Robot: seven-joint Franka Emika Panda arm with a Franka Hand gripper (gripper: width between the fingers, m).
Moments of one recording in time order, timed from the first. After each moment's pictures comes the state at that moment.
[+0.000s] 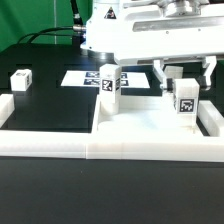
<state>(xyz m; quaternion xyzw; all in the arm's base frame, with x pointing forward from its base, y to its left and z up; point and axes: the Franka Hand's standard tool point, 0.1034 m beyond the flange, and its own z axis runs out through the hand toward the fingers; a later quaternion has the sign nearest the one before) 0.621 0.084 0.089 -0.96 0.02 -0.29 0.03</state>
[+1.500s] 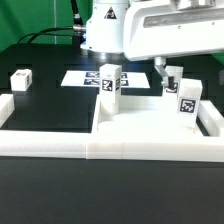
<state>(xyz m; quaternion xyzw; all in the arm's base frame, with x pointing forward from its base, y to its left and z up) 0.626 0.091 0.098 -0.98 0.04 -0.17 0.06</state>
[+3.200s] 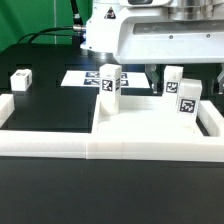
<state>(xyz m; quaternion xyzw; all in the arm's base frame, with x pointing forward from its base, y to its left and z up) 0.634 0.083 0.087 -0.99 0.11 0.01 0.05</state>
